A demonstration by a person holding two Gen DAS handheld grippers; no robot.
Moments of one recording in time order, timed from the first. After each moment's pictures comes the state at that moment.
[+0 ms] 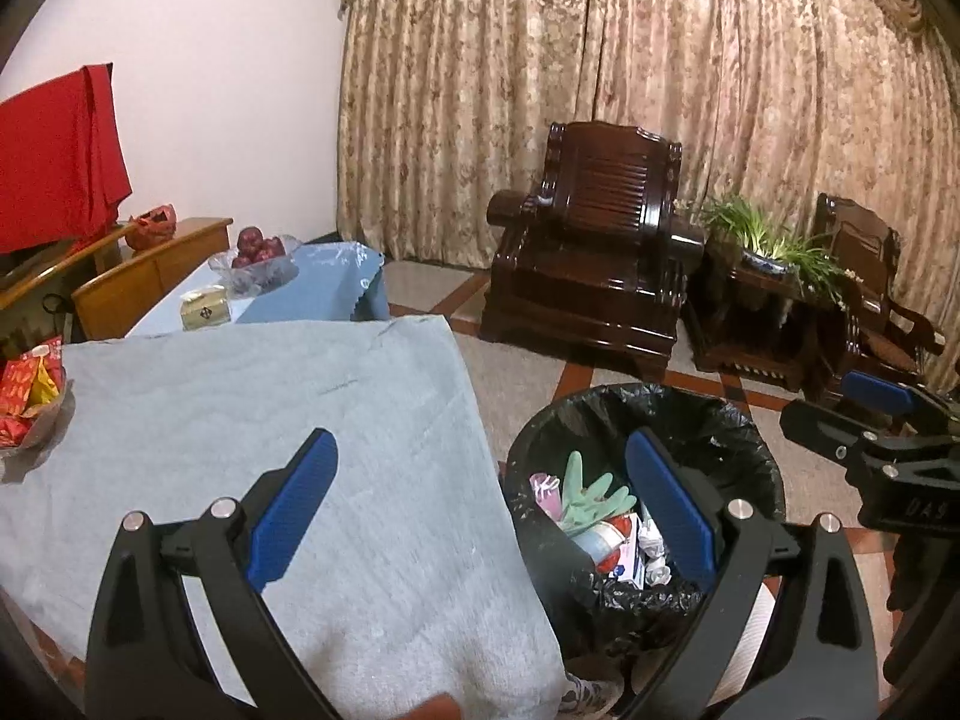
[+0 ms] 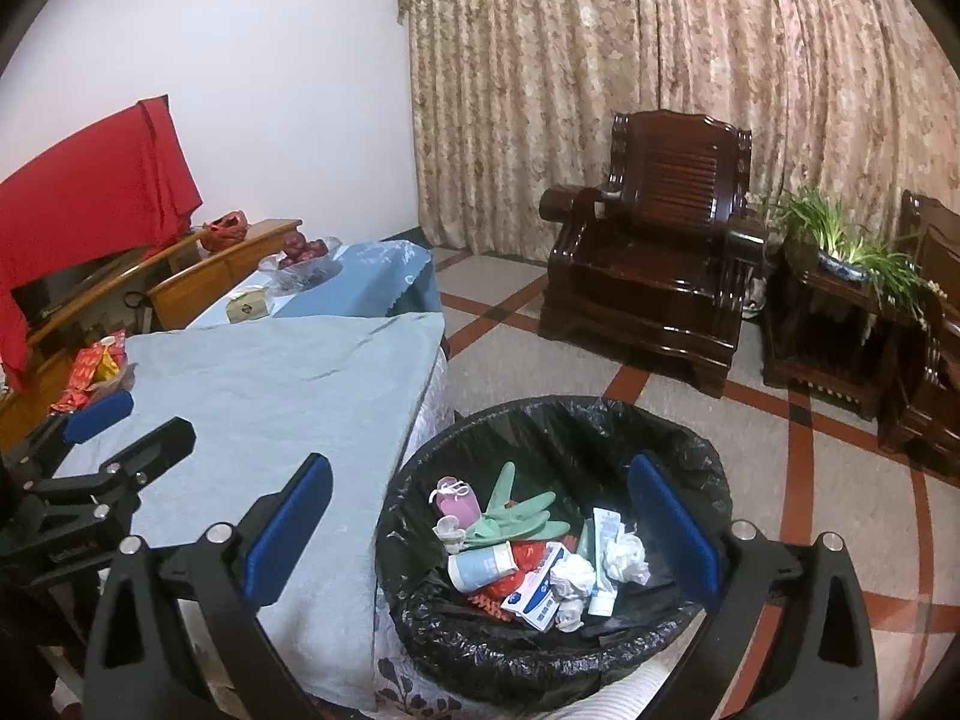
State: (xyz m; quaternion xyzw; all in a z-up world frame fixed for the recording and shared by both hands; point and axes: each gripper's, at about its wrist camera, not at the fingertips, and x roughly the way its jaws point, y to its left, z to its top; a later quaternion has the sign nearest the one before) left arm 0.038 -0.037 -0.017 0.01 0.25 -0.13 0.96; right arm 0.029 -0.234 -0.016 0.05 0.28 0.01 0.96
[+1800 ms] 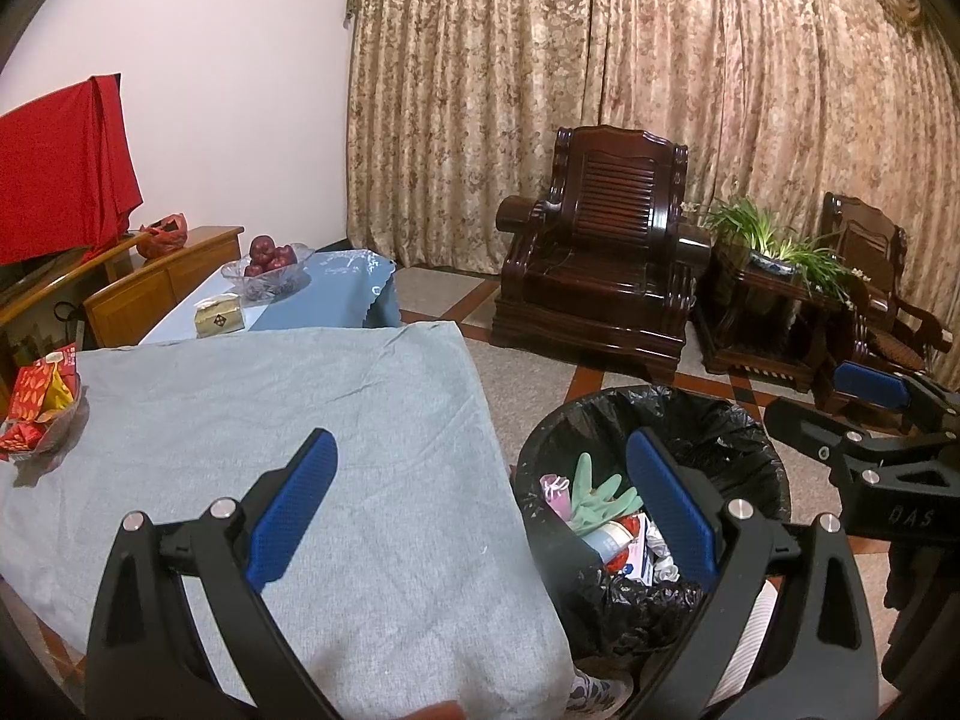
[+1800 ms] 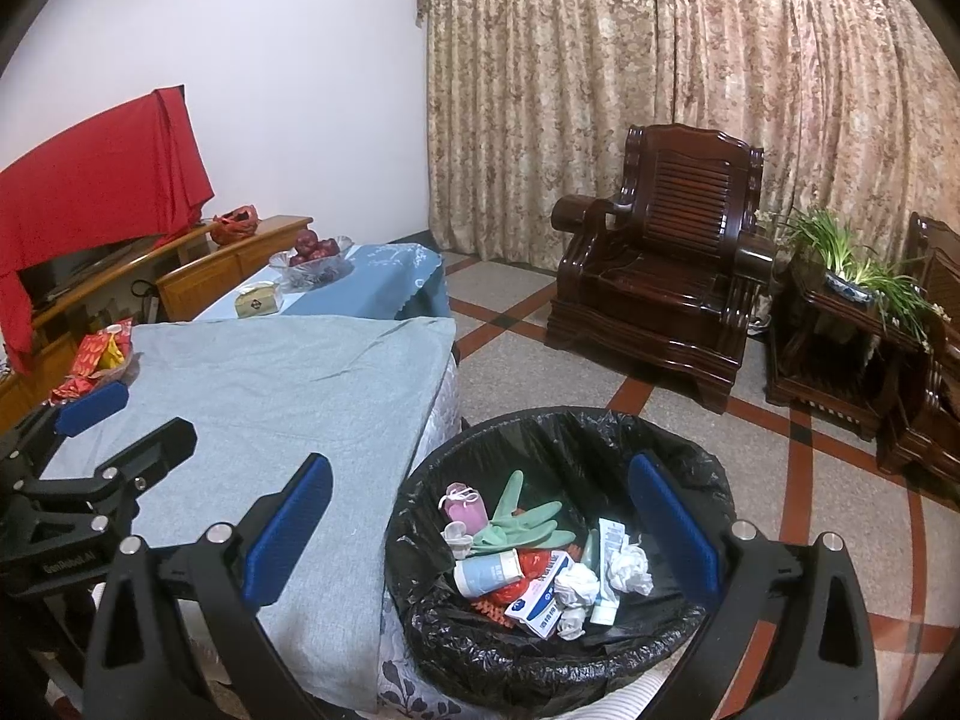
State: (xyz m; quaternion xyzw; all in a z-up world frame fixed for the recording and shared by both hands) left arm 0.029 -0.030 -0.007 0.01 0.25 -0.12 0.96; right arm 0.028 -0.222 -0.009 0.03 0.27 0.02 0.96
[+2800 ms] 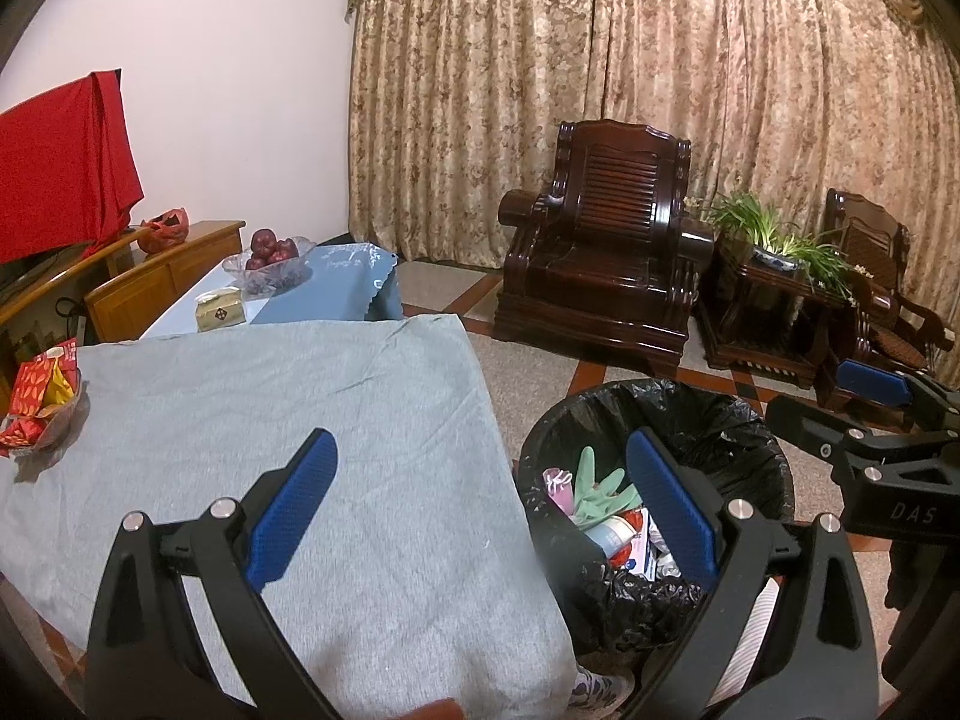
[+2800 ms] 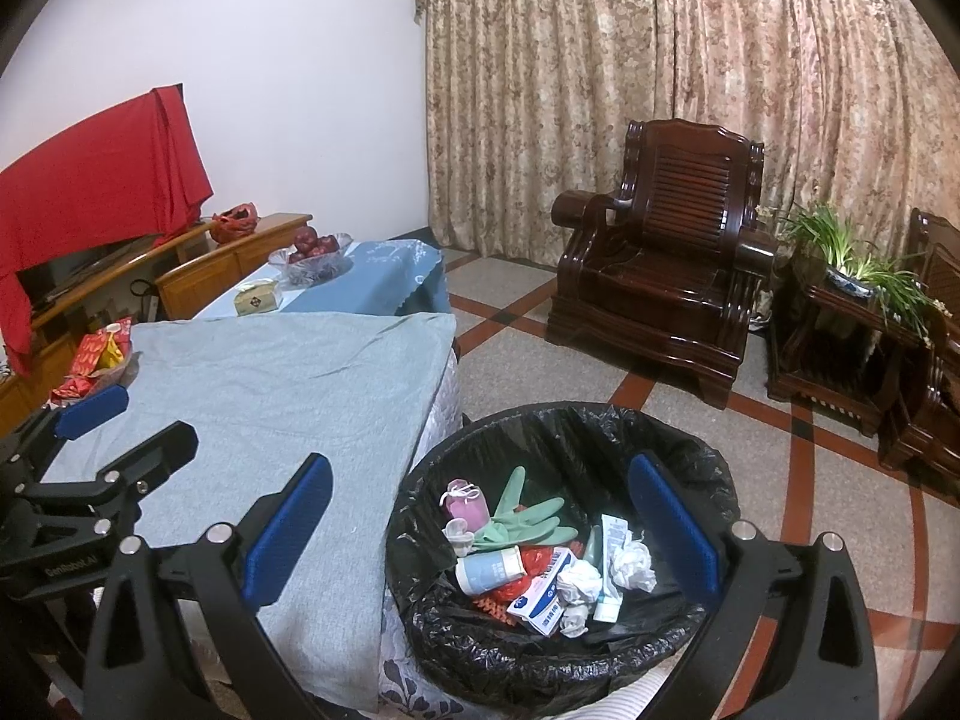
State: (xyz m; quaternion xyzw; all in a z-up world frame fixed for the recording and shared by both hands) left arm 0.029 -0.028 -0.003 0.02 0.25 -0.12 0.96; right arm 0.029 -0.222 -0.009 0.03 0.27 0.02 0.96
